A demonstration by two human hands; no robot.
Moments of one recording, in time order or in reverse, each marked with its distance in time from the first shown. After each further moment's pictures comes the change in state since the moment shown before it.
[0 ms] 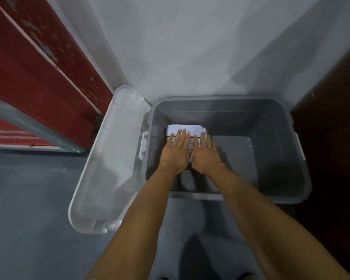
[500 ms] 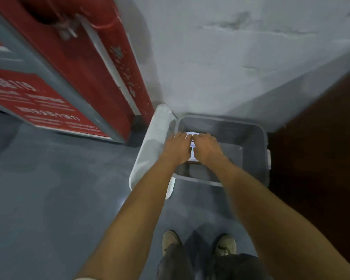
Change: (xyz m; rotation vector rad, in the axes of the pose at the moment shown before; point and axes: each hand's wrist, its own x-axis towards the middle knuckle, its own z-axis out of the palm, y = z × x) left_hand -0.172 -0.076 -0.272 -0.448 0.026 -0.137; right_hand -0.180 -0.120 -0.263 -0.071 0.076 -0.139
